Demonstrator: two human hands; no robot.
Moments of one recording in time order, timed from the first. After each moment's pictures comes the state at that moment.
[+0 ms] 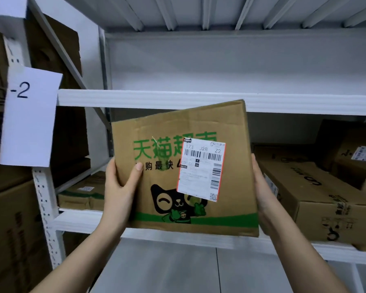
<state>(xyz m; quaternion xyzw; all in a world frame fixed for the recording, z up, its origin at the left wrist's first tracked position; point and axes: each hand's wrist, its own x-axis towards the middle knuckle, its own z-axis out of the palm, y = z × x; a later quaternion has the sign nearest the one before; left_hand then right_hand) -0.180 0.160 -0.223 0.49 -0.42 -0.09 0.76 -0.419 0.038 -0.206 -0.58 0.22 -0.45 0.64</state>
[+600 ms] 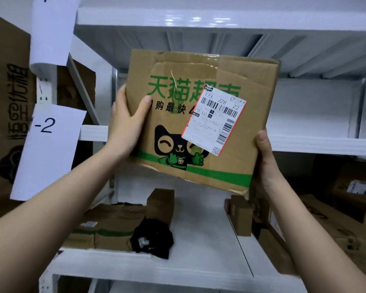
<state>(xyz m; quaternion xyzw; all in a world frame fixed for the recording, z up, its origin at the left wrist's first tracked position) -0.098 0.160 -0.035 0.47 -0.54 0.09 0.69 -0.350 0.077 -0.084 -0.63 0.06 -0.60 0.48</state>
